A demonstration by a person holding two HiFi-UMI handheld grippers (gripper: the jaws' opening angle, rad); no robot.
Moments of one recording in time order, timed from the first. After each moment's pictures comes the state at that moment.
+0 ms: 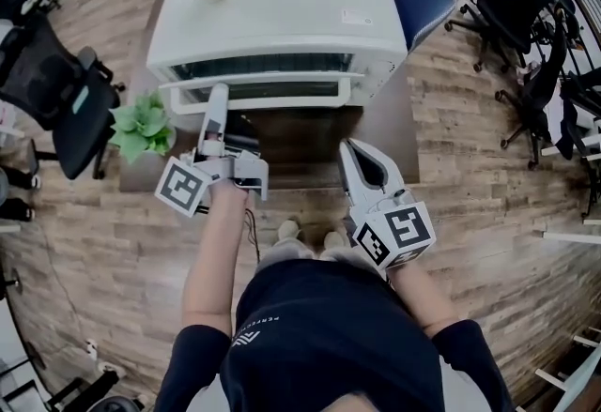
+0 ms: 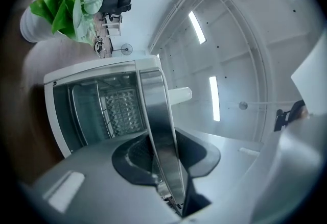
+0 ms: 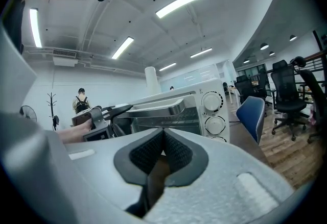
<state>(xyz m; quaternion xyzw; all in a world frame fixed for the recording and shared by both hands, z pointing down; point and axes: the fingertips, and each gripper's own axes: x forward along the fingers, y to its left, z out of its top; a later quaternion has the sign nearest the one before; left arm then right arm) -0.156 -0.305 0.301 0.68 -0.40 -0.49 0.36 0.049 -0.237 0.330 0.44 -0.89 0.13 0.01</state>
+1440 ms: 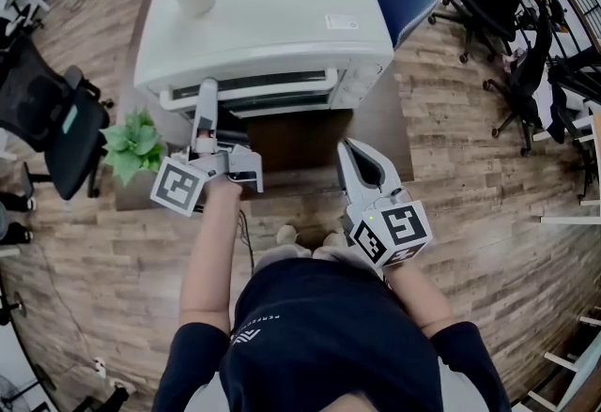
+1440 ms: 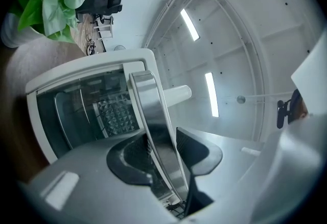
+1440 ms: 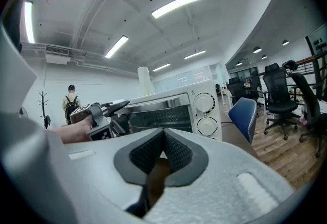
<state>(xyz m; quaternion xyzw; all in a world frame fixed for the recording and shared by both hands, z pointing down) -0.157 -0.330 0.288 0.70 -0.41 -0.48 0.34 0.058 -0.247 0.331 0.48 -0.87 0.13 0.01</state>
